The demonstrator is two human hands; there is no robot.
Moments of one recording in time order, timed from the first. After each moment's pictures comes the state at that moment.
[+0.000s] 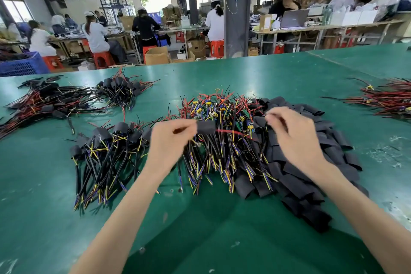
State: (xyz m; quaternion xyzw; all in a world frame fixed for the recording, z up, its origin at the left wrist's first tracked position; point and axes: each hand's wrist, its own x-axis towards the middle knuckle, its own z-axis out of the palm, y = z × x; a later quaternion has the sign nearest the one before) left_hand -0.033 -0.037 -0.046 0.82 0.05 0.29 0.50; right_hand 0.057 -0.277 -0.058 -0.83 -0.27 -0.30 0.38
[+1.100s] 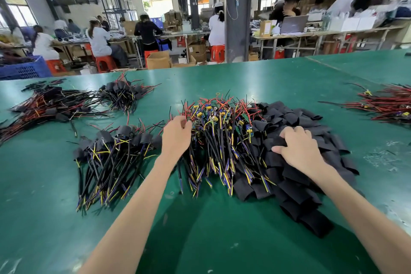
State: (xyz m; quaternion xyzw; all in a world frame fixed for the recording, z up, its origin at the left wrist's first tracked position) left_hand 0.027 -0.023 -0.063 0.88 0.21 0.26 0.33; right_hand 0.081 -0.292 -0.079 -0.98 -0.10 -0.10 0.12
